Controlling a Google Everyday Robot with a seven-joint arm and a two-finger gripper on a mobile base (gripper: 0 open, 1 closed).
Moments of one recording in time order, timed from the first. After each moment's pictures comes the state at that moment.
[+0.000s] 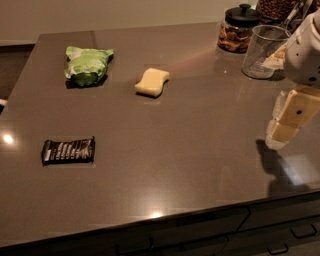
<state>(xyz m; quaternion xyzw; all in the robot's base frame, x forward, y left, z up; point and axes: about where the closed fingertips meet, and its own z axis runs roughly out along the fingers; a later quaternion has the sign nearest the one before) 0.440 -0.215 0.977 -0.60 0.78 -0.03 0.16</state>
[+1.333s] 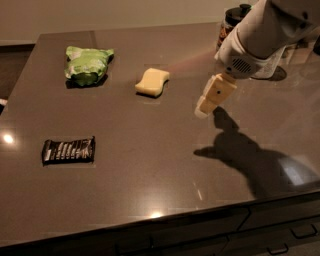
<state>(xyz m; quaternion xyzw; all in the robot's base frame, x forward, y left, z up) 0.556 -0.135 0.938 -0.55 0.79 0.02 0.26</state>
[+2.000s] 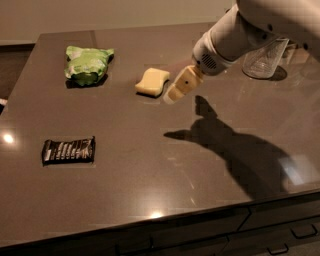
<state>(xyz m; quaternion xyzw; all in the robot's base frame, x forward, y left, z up) 0.605 -0.086 0.930 -0.46 0.82 0.08 0.32</state>
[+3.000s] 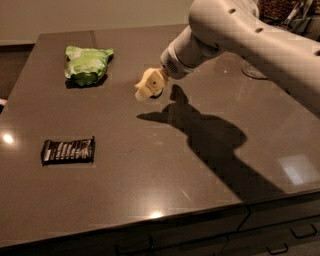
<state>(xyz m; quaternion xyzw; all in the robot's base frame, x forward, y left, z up) 0.665 -0.021 0.889 -0.42 0.84 0.11 0.33</state>
